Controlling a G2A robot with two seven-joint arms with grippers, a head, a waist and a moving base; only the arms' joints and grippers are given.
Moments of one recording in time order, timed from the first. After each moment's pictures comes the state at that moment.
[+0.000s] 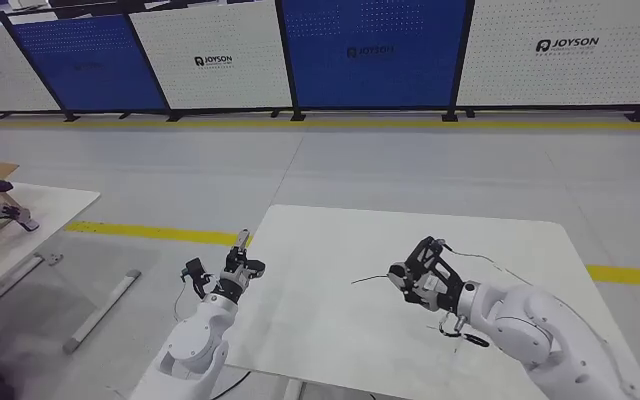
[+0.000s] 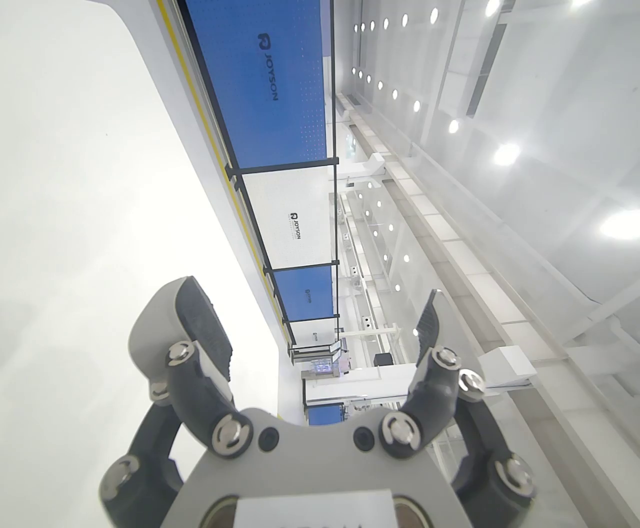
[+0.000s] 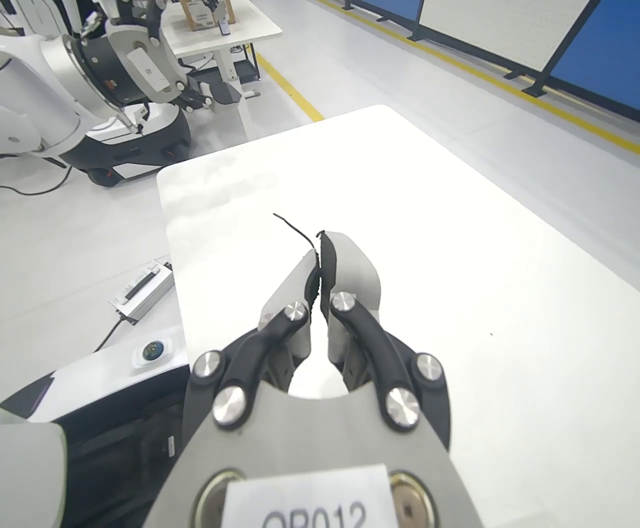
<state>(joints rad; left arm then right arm) 1.73 -1.15 -1.60 -1.80 -0.42 0.00 0.00 -0.89 -0.91 0.70 -1.70 -0.62 -0.34 0.46</state>
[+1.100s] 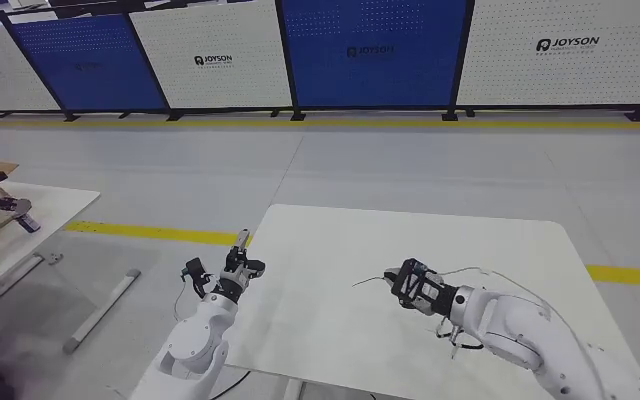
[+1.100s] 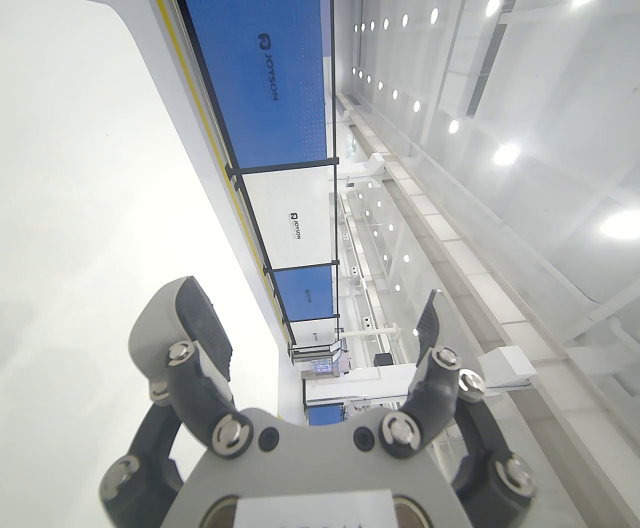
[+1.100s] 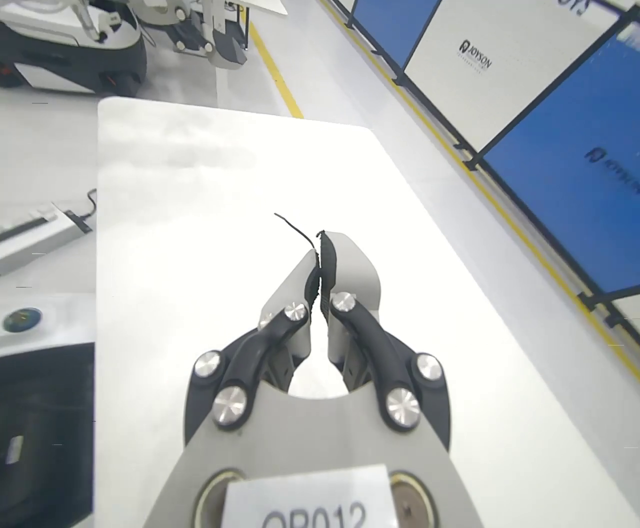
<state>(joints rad) 1.73 -1.15 -1.60 -1.80 -0.42 0.00 0.00 -0.74 -0.85 0.45 -1.70 -1.00 -0.34 0.18</state>
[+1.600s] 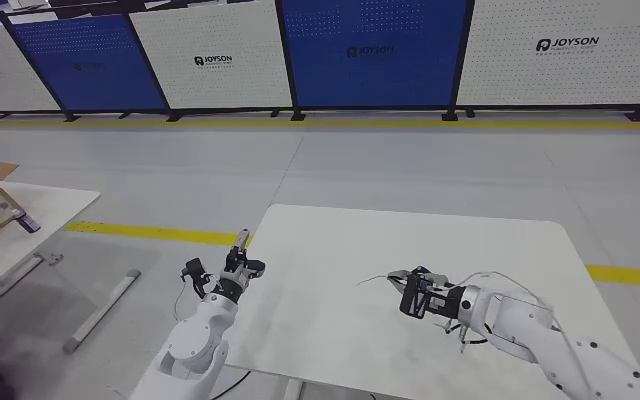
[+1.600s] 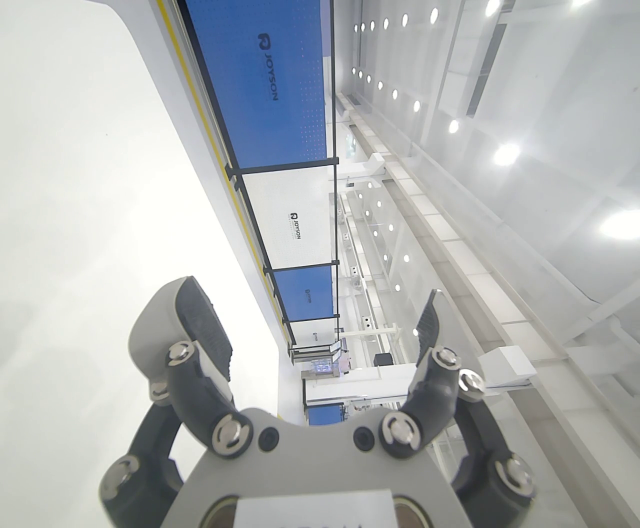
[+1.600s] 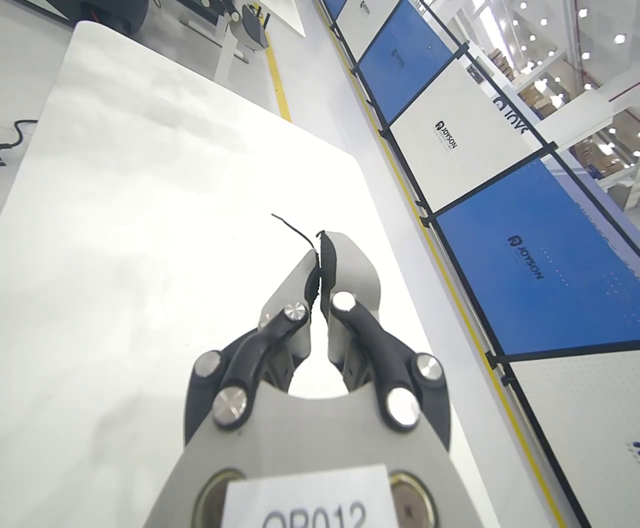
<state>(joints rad) 1.73 -1.15 -1.60 -1.80 -0.42 0.00 0.00 -0.66 -0.83 0.31 -1.58 -1.22 -0.34 -0.12</state>
